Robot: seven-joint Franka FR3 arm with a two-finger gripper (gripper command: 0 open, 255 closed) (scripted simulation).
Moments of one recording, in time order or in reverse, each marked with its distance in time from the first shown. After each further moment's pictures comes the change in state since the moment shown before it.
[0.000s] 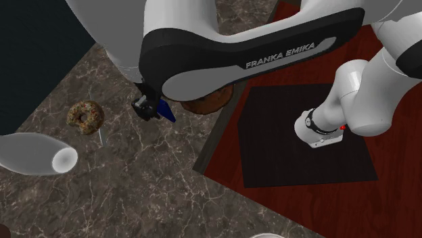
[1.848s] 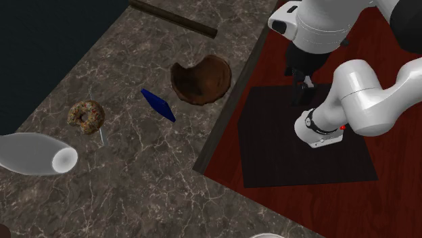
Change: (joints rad) arm 0.077 -0.960 -0.142 -0.818 0.093 -0.218 -0.598
